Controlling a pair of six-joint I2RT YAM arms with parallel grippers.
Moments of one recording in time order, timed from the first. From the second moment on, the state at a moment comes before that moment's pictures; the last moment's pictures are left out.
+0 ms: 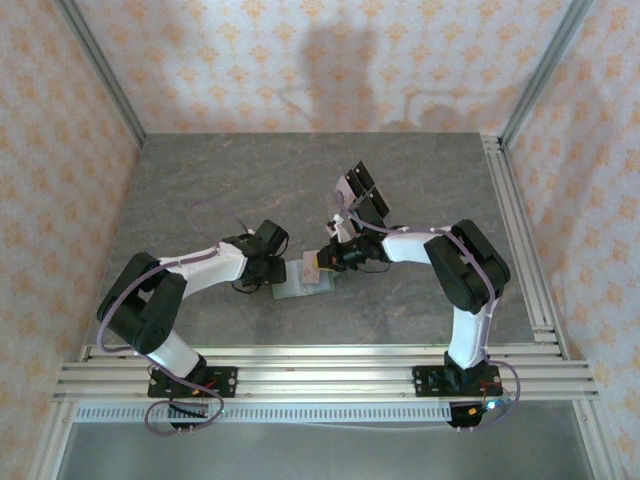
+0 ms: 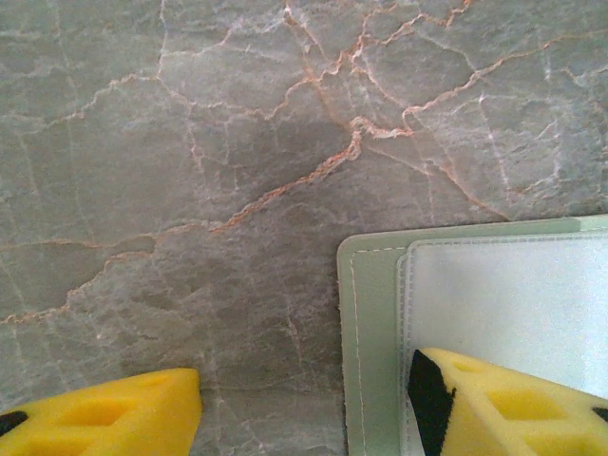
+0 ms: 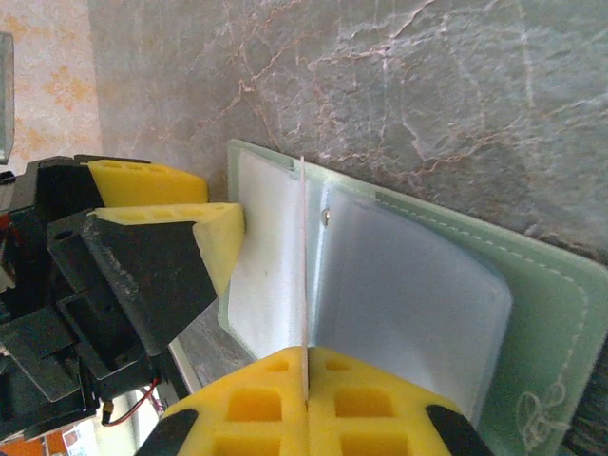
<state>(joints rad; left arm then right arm) -0.50 1.59 0.82 -0.51 -0.13 -0.67 0.56 1.89 0.99 -0.02 -0.82 0.62</state>
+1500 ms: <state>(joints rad) -0.50 1.58 0.82 -0.51 -0.13 -0.67 0.58 1.97 1.00 -0.05 -0.91 0.61</state>
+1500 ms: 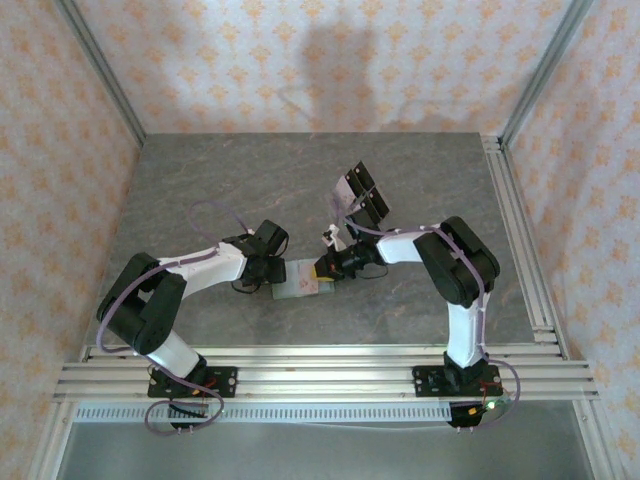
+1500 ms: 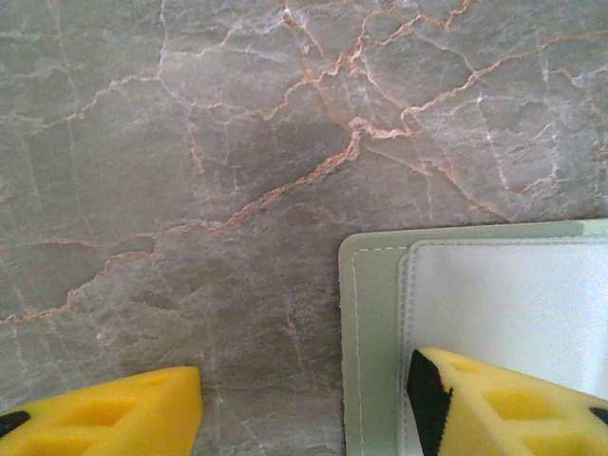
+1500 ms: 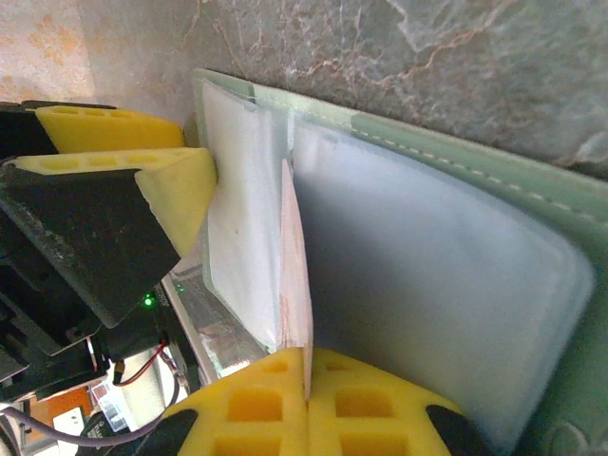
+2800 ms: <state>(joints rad) -0.49 1.44 0.75 -0.46 -0.22 -0.70 0.58 2.00 1.08 -0.14 -0.93 0.55</state>
